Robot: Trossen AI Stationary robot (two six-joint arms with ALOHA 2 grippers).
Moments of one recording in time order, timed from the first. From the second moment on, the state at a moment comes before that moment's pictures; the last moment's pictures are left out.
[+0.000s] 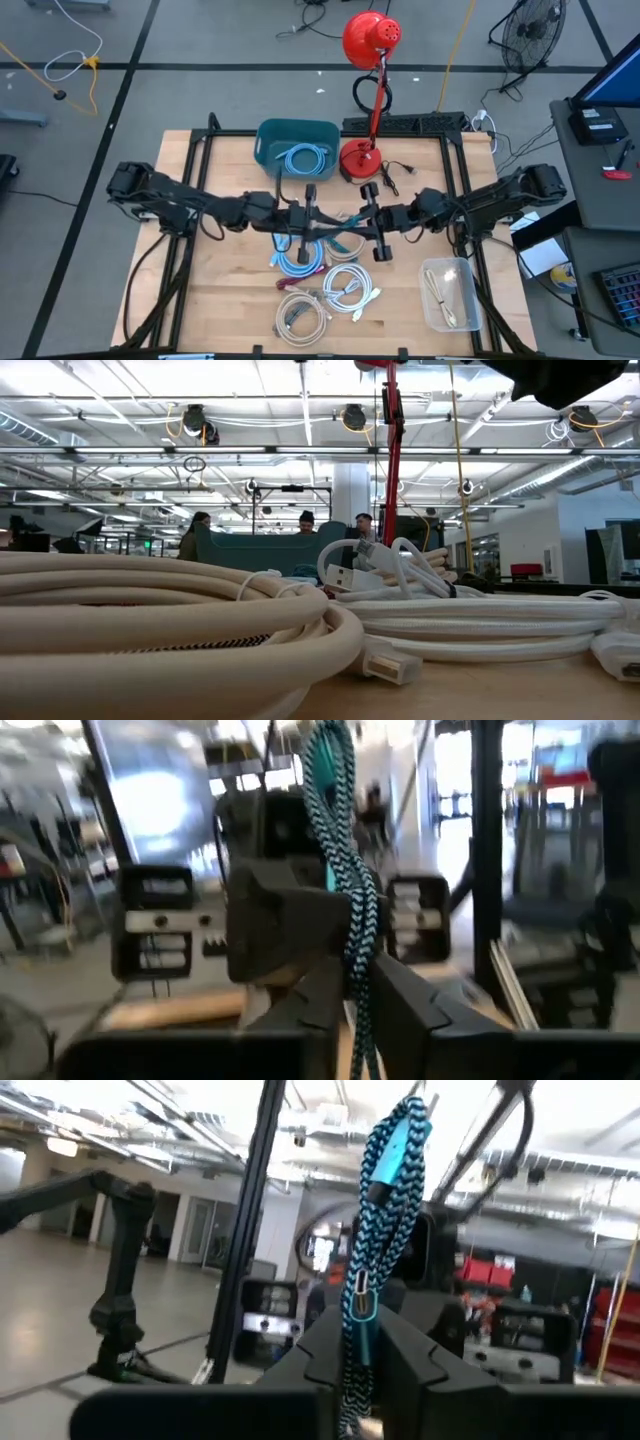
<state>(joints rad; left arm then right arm) -0.19 1.54 1.00 0.62 -0.05 0.15 0.14 1.38 0.64 1.14 -0.13 -0.16</state>
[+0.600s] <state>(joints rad) -0.36 1.40 1.00 -0.14 -0.19 -0.05 0.14 0.97 0.69 0.15 0.05 0.29</state>
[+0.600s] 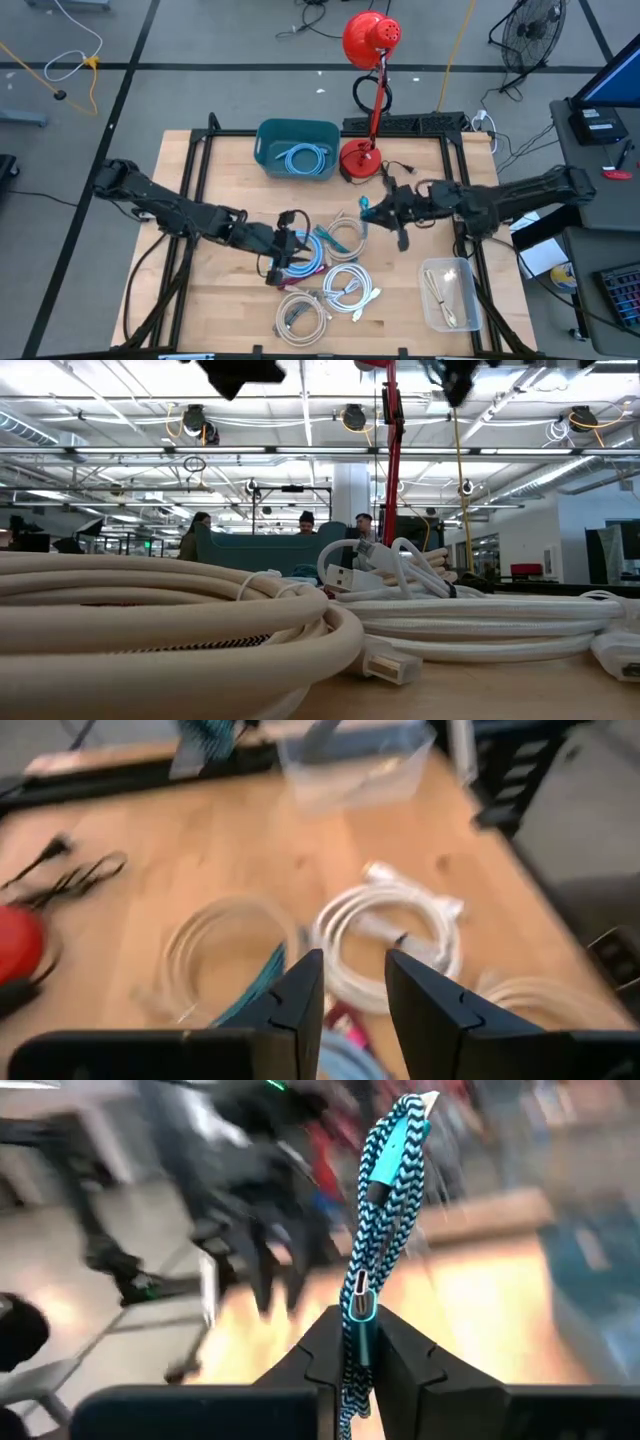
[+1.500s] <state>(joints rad) -0.39 1.40 0.89 -0.19 -0.42 -0.15 0.76 1.03 0.83 -0.88 0.15 1.79</state>
